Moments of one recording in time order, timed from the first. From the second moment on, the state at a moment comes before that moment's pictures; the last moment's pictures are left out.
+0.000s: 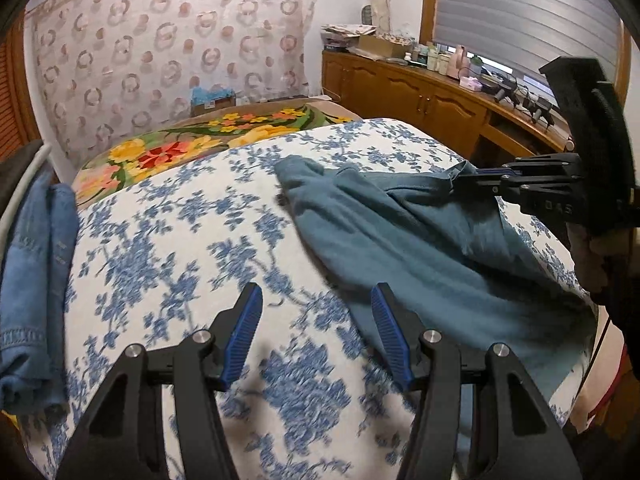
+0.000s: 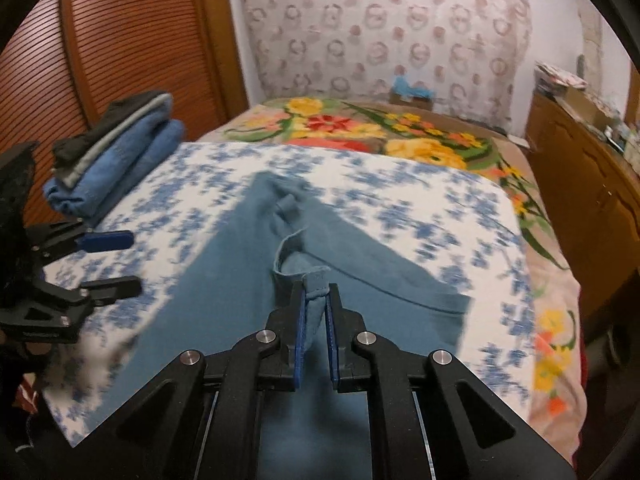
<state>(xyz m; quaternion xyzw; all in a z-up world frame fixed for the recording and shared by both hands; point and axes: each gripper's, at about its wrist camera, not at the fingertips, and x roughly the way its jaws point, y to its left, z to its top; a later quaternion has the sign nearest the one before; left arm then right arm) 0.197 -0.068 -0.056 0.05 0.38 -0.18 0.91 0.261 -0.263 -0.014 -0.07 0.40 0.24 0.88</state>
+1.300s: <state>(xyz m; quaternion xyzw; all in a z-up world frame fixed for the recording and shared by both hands) 0.213 -0.080 -0.084 0.05 0.41 -0.19 0.89 0.294 -0.315 -0.018 -0.04 0.38 0.18 0.90</state>
